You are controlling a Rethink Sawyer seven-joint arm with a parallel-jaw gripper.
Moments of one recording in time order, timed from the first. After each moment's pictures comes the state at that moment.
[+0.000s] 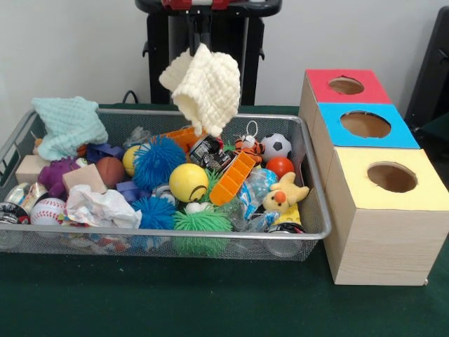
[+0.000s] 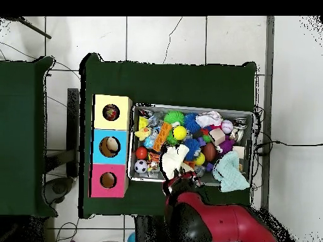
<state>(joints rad) -0.81 -1.14 0.51 2.34 -0.46 0.12 1.32</state>
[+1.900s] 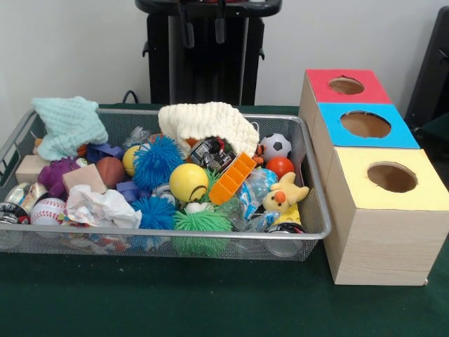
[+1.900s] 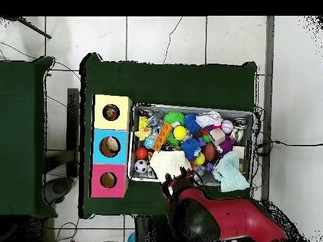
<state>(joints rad) -0.95 -1.17 0.74 2.35 -0.37 0.31 1.32</state>
